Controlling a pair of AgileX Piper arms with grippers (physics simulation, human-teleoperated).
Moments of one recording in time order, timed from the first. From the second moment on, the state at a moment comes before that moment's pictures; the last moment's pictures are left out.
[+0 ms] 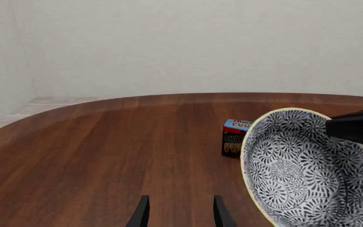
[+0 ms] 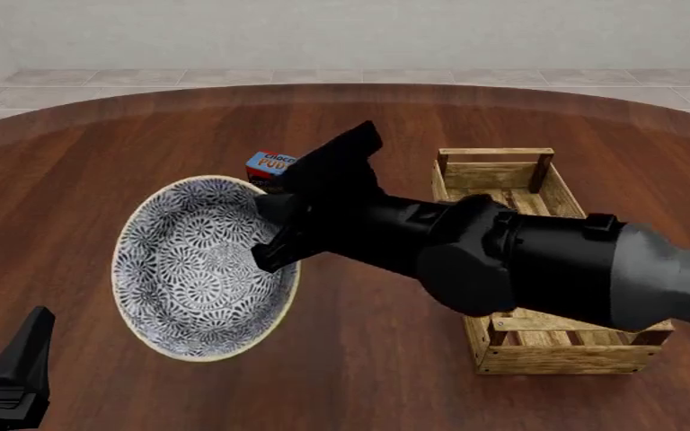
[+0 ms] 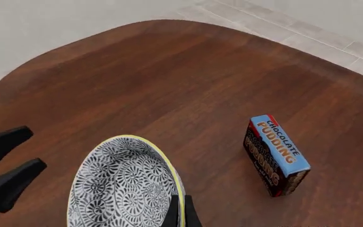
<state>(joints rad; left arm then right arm) 0.00 0.00 0.00 0.00 0.00 0.90 1.55 -1.05 -0.11 0.05</state>
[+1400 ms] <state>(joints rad) 0.00 0.00 0.00 0.00 0.00 0.76 1.36 -0.99 -0.16 0.16</state>
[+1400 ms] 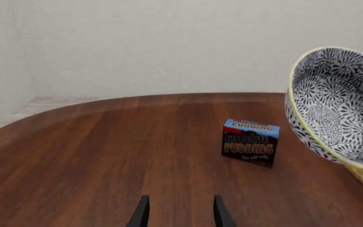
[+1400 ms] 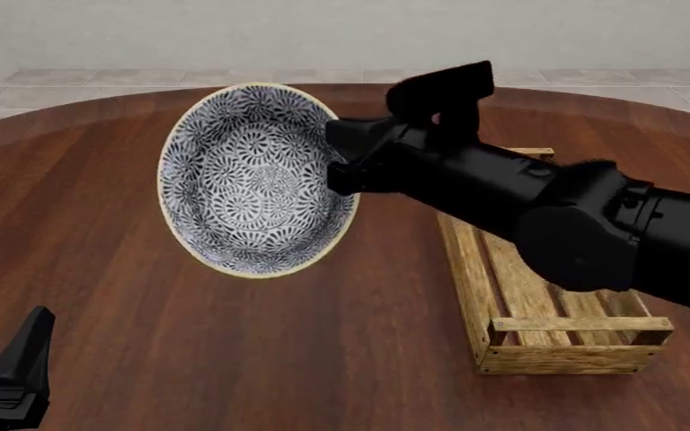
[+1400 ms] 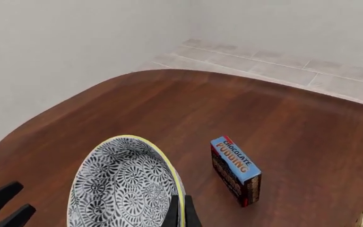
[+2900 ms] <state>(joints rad) 0.00 0.00 0.00 0.00 0.00 0.47 0.97 -0.79 -0.21 0.25</state>
